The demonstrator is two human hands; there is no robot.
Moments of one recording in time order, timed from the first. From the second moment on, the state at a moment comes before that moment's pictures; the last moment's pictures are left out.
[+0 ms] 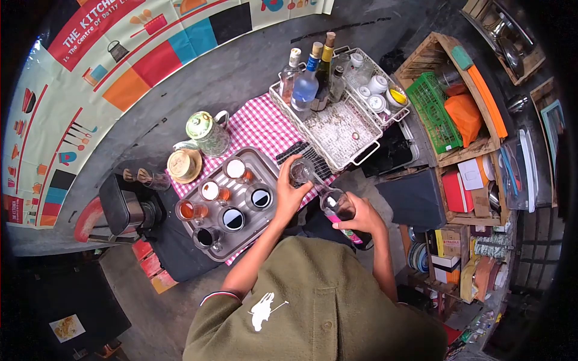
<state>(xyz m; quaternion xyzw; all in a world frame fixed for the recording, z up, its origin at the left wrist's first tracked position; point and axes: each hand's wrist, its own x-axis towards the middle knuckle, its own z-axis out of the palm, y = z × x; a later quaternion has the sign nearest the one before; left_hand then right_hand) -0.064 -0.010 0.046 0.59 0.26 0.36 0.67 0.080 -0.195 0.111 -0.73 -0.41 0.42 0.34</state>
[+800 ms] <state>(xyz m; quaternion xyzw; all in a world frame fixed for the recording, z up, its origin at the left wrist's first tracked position) -0.064 -0.007 0.044 0.64 0.26 0.38 0.61 0.089 -0.190 0.115 -0.73 -0.43 0.43 0.31</state>
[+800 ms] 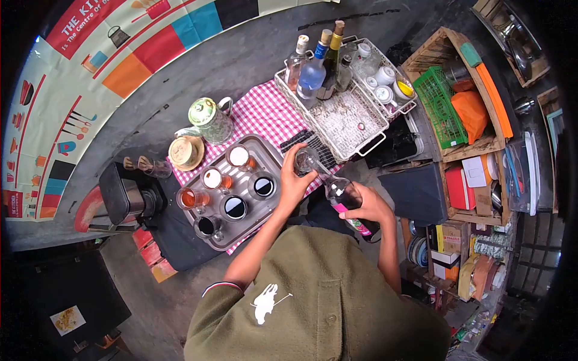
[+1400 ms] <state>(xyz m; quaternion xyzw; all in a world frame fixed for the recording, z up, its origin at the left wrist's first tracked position) -0.065 -0.009 0.048 0.62 0.28 0.37 0.63 0.090 -0.188 0.124 -0.76 -0.42 0.42 0.26</state>
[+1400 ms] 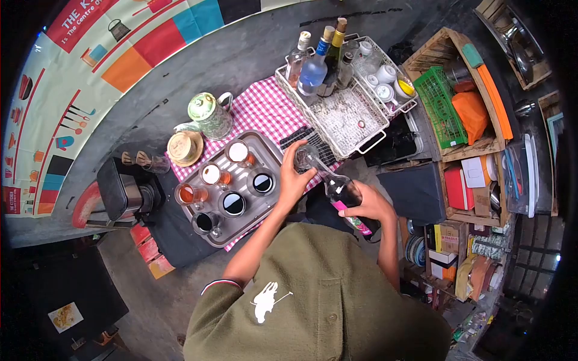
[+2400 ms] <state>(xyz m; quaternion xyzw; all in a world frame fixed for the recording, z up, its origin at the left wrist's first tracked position) -0.066 -0.010 0.046 0.63 0.28 0.38 0.62 0.087 -0.183 0.140 -0.75 -0.39 0.47 0.24</state>
